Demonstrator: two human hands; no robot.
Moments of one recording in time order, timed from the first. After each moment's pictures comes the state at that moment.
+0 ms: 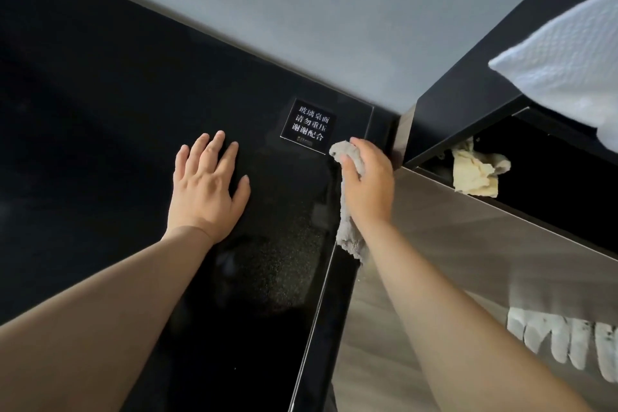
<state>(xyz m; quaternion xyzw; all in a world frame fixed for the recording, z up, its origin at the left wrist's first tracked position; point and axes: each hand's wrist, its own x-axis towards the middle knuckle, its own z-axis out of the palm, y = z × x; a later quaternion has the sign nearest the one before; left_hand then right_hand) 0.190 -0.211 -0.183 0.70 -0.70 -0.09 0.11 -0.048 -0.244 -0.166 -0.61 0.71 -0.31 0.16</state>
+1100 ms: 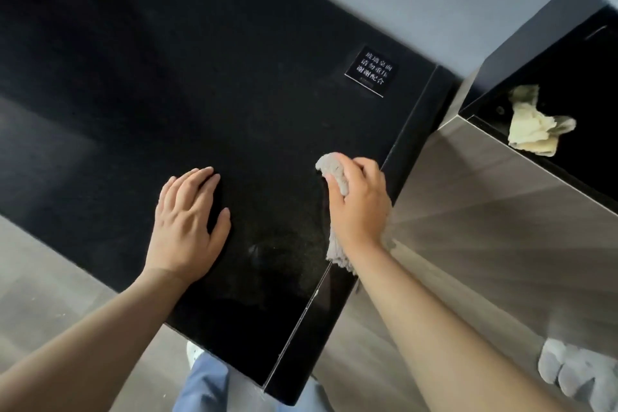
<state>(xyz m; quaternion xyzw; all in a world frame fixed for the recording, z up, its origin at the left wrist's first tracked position) 0.229 0.010 -0.178 0.76 -0.63 -0.08 0.15 0.002 -0.092 -0.173 -0.72 0.64 -0.23 0.14</state>
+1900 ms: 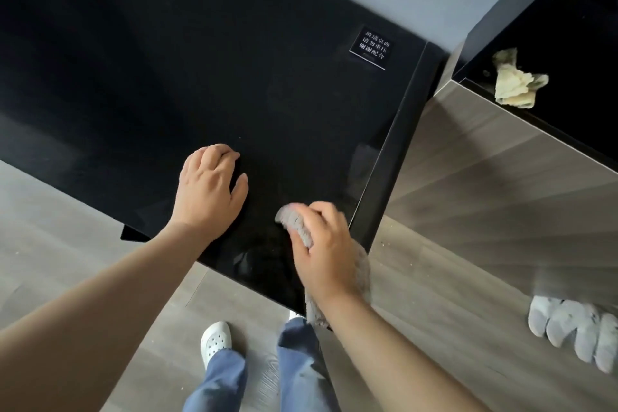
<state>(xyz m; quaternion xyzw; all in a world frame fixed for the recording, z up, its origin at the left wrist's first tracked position) 0.260 0.025 -0.166 0.72 -0.66 -0.11 0.15 0.057 0.066 -0.161 -0.74 0.61 -0.20 0.18</state>
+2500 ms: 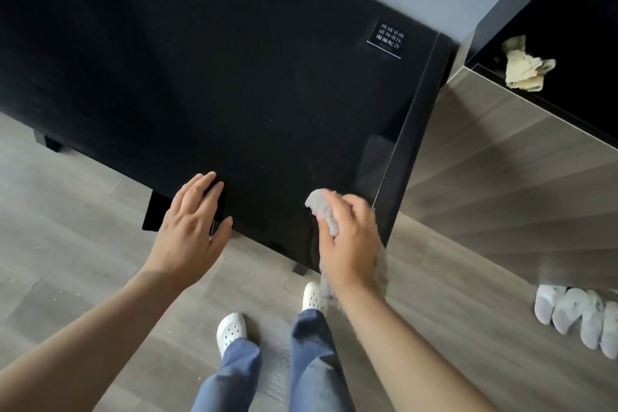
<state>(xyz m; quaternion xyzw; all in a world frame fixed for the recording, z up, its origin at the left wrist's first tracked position) 0.311 0.136 -0.173 0.70 -0.68 -0.15 0.14 0.072 0.106 -0.168 -0.70 0.67 -0.22 0.12</state>
